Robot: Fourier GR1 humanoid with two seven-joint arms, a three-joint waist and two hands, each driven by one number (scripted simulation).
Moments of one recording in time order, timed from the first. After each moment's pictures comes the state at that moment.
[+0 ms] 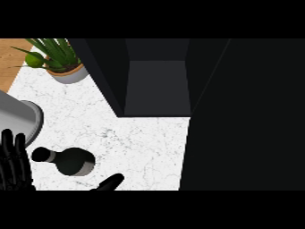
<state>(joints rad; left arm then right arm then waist) 0.11 0.15 -0.62 -2.32 -0.88 0.91 0.82 0.00 -0.10 0.18 -2.49 -0.04 0.01 0.56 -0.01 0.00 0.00</state>
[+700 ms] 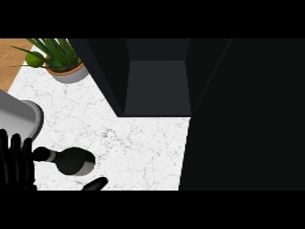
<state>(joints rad) 0.20 0.30 -0.56 -2.27 -0.31 1.07 0.48 -0.01 -0.11 0.19 -2.49 -0.04 0.01 0.58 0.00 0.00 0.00</state>
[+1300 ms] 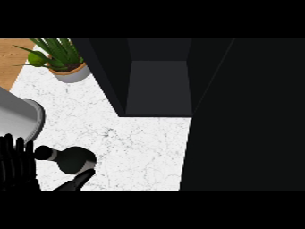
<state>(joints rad) 0.34 0.23 -0.36 -2.06 0.17 0.87 -0.05 -0.05 -0.11 0.16 -2.49 -0.04 -0.01 0.62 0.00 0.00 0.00</state>
